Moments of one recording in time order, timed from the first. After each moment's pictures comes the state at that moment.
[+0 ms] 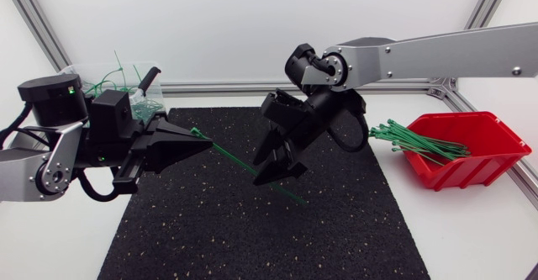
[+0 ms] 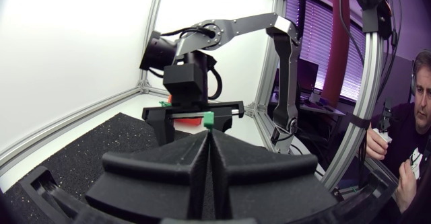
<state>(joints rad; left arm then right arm) -0.13 1.41 0.60 0.49 1.35 0.13 0.53 1.92 1.43 -0.87 -0.75 -0.87</state>
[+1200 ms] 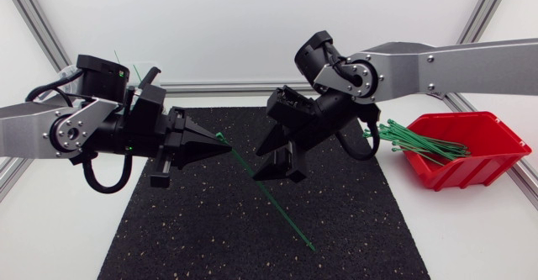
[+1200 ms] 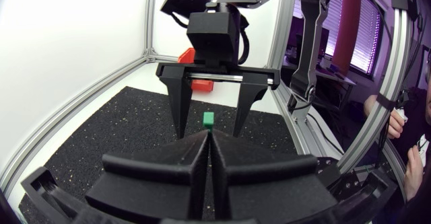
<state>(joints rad) -0.24 1.47 0.84 -0.15 1.13 0.61 0.55 1.76 1.26 -0.63 -0.66 -0.72</state>
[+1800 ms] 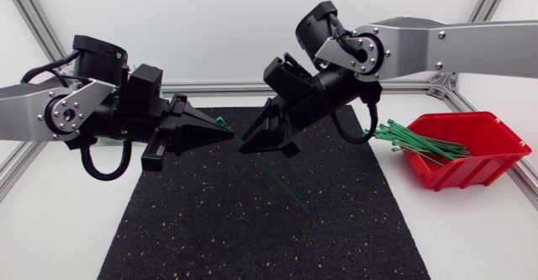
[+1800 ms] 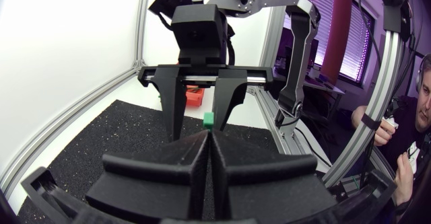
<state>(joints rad) -0.24 1.48 0.92 -0.20 1.21 0.57 0.55 1.76 1.36 -0.64 -0.79 -0.63</state>
